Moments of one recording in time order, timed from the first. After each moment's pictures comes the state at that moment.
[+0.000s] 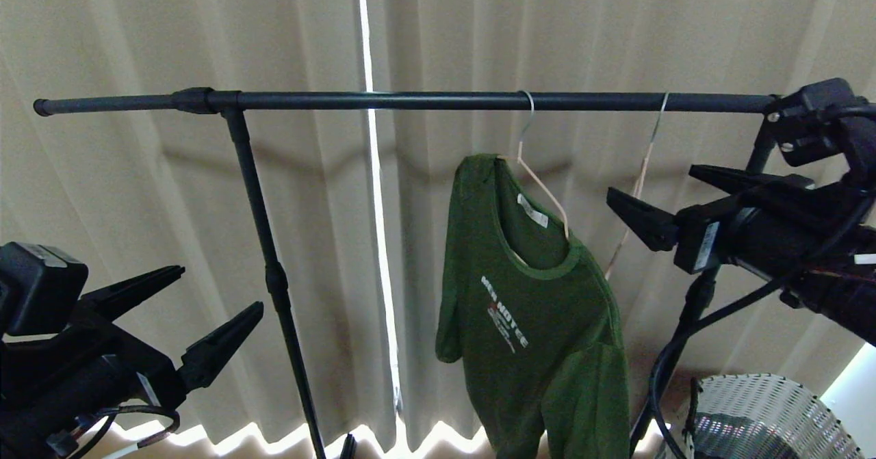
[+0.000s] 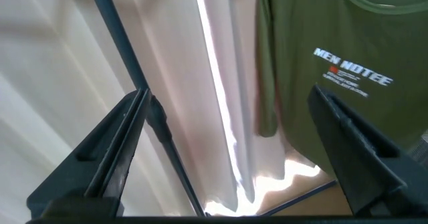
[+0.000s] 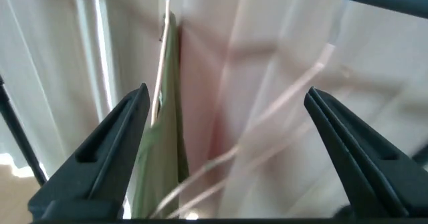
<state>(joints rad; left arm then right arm) -0.28 1.19 -0.18 -0.94 -0.07 0.18 0.57 1.36 -0.69 -0.62 -0.31 -0.09</state>
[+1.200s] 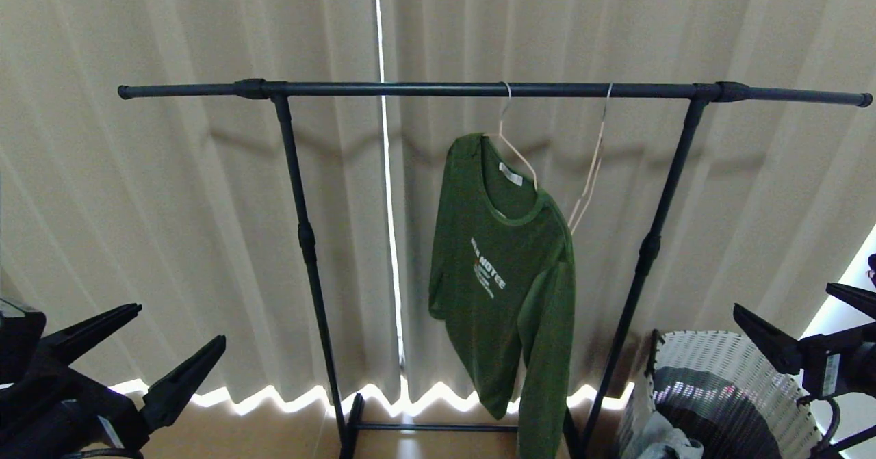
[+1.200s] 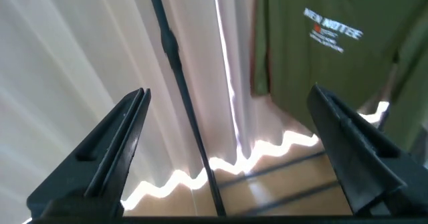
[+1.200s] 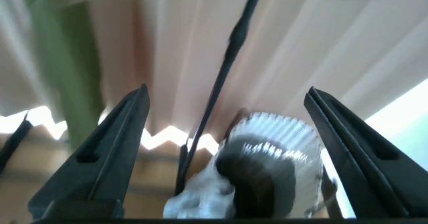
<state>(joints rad) -0.18 1.10 -0.06 -0.93 -0.07 0.18 0.24 1.10 -0.29 -0.55 -0.27 -0.15</state>
